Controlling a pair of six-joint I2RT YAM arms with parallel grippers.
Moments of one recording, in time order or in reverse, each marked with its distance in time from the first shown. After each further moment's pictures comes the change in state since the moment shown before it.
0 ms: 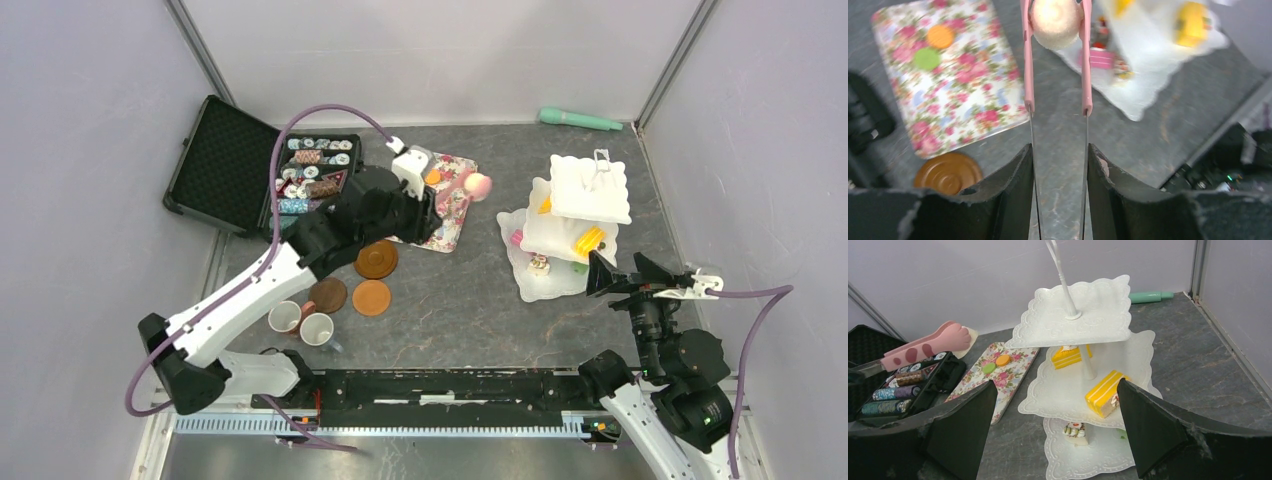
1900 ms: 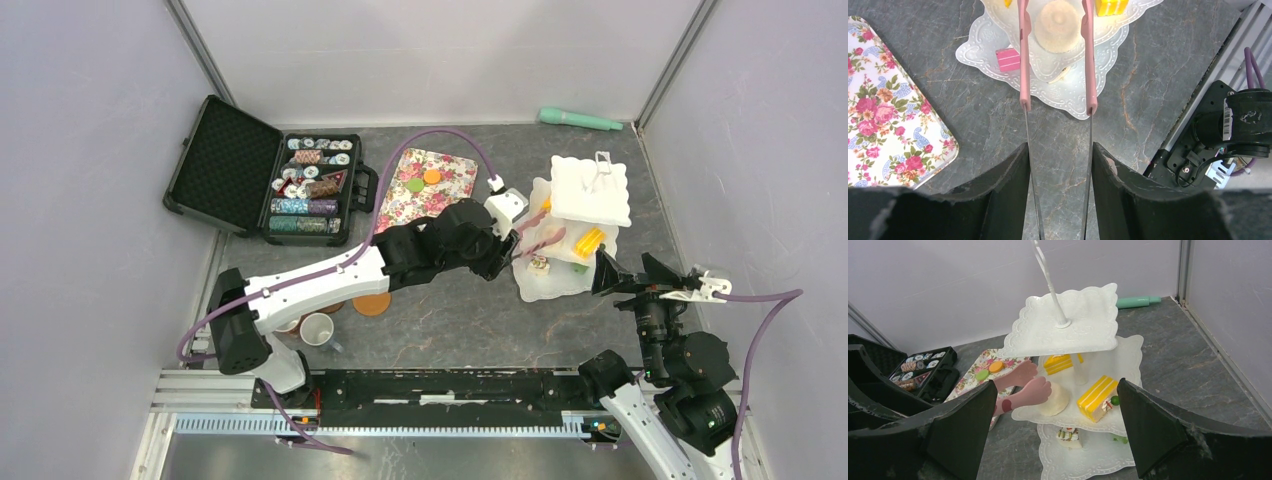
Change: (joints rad) left arm -0.338 0.291 0.110 0.152 -0.028 0.080; right arm 0.000 0.000 0.023 -0.005 0.042 -0.016
